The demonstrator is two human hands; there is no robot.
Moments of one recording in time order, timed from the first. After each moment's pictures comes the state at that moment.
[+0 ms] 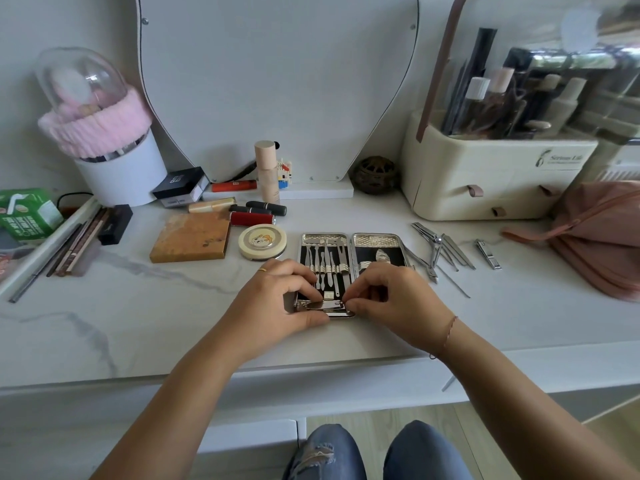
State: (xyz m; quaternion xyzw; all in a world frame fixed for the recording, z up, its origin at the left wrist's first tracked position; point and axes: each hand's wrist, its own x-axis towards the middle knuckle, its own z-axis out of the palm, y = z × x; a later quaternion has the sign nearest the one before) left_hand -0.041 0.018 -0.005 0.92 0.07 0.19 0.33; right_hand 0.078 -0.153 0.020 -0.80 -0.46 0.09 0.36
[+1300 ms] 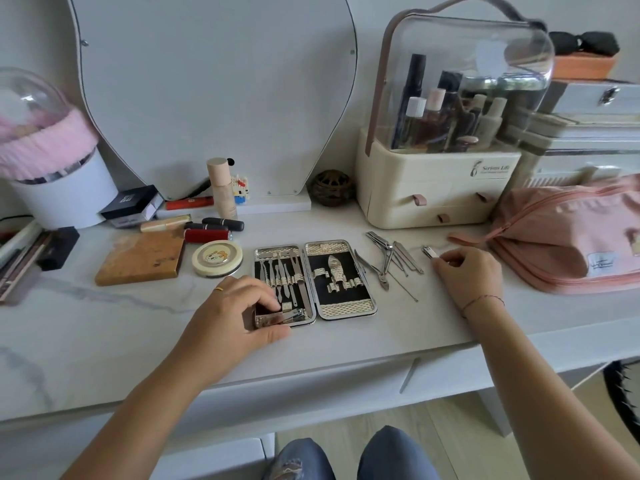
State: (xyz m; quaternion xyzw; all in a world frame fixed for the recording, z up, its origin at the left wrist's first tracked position) left_hand -0.040 0.010 -0.009 0.92 0.05 0.23 0.30; right_hand 0.194 -0.247 0.006 -0.92 -0.08 -0.12 0.37
